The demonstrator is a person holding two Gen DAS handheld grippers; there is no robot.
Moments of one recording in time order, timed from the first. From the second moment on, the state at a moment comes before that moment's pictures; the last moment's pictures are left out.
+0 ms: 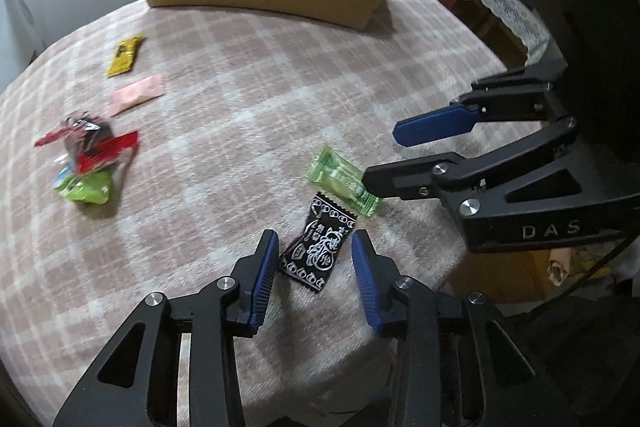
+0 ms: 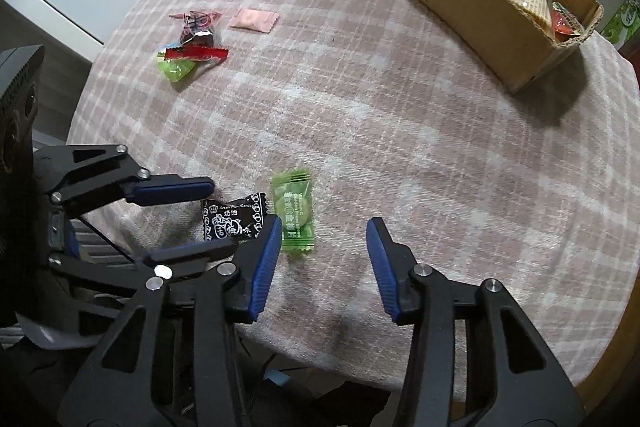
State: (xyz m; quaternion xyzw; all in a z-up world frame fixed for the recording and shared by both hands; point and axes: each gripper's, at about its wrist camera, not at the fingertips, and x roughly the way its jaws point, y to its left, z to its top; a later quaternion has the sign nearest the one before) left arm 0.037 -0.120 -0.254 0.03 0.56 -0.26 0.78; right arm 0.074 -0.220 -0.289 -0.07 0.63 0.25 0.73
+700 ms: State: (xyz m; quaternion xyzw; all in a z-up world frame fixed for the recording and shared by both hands) left arm 0.040 -0.104 -0.260 0.01 0.56 -0.22 0.79; right arm 0.069 -0.186 -0.304 -0.12 0.62 0.25 0.73
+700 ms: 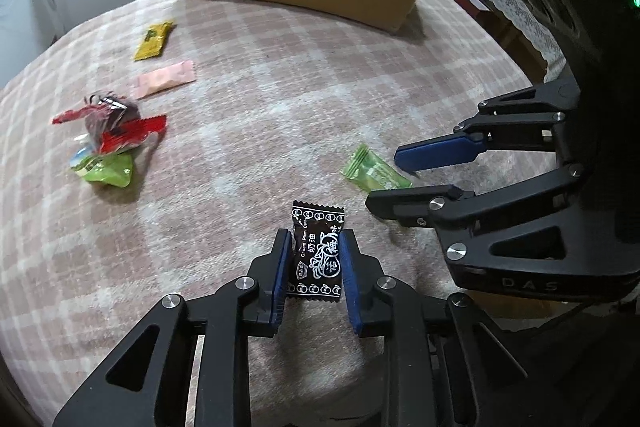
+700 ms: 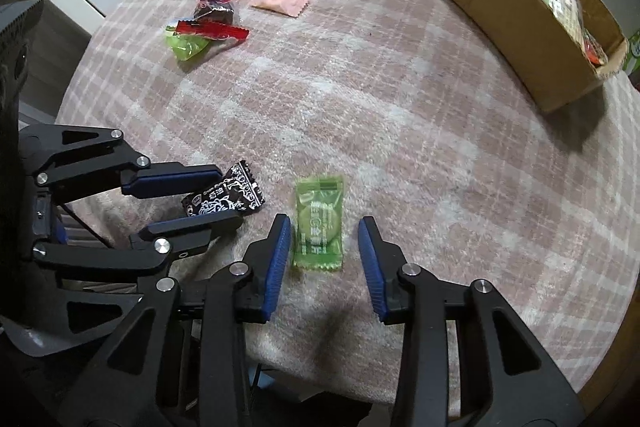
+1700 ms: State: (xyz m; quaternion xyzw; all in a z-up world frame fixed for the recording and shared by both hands) left arm 0.103 -0.047 -0.199 -0.07 0.52 -0.19 0.83; right arm 0.134 -0.239 -0.221 -0.06 0.56 0.22 0.79
